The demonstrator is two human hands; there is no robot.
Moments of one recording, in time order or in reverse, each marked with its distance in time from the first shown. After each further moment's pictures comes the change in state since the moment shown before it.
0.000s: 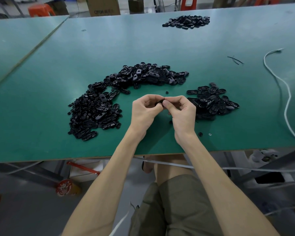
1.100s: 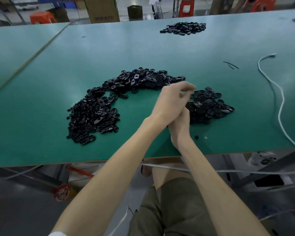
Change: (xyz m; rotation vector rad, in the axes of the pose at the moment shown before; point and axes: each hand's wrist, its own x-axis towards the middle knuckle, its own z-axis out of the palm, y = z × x) left_hand 0.020 0.054 0.068 0.543 -0.238 0.227; right_hand -0.005 -0.004 0.001 -0.006 -0.024 0.063
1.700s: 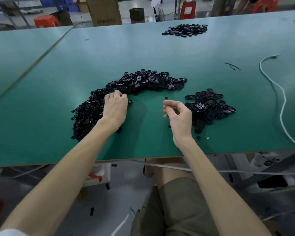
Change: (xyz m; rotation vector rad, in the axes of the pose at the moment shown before) left_hand -0.014 -0.124 -0.108 1.049 -0.010 -0.187; right_hand 0.003 -0.001 0.000 -0.050 0.033 -0.008
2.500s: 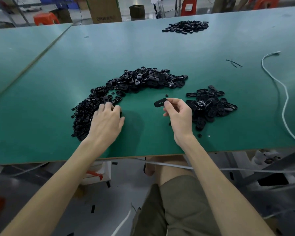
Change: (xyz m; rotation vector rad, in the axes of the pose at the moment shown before) left_hand -0.073 -0.009 -0.026 -0.090 0.020 0.008; right_hand 0.002 0.000 0.001 -0.011 -0.032 0.005
